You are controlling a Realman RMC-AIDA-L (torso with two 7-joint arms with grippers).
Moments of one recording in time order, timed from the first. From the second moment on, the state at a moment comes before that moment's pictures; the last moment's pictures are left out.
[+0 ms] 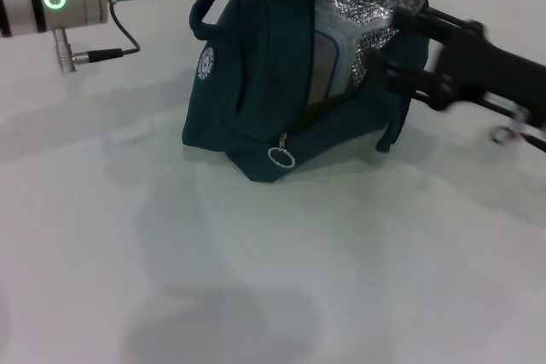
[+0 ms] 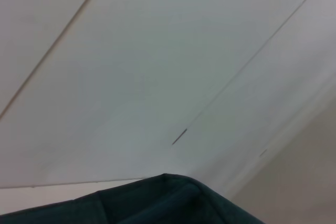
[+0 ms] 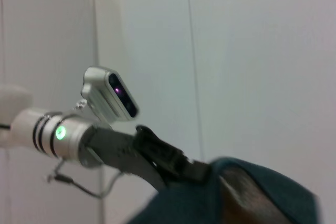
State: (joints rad) left arm -0.65 -2.07 0.79 0.89 1.82 1.44 -2.22; right arm 0.52 2.02 -1.35 -0.52 -1.02 -1.33 0.99
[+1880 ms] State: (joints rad) left arm -0.62 -2.07 0.79 0.88 1.81 1.44 -2.22; right arm 0.68 2.03 -1.30 -0.30 -0.72 -0.92 0.69
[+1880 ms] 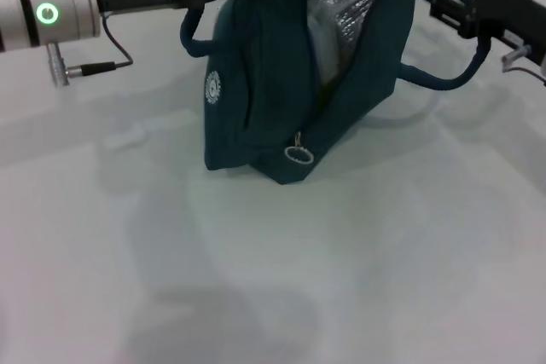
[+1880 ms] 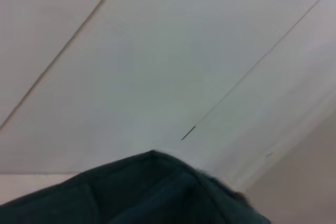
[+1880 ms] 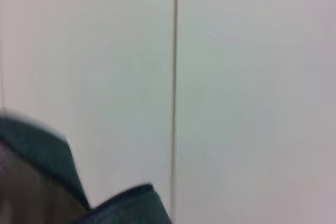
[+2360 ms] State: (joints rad) left arm -0.53 -2.07 0.80 0.86 1.81 1.55 -2.19; right arm 0.46 2.02 -1.42 -0.54 -0.70 -1.32 0.74
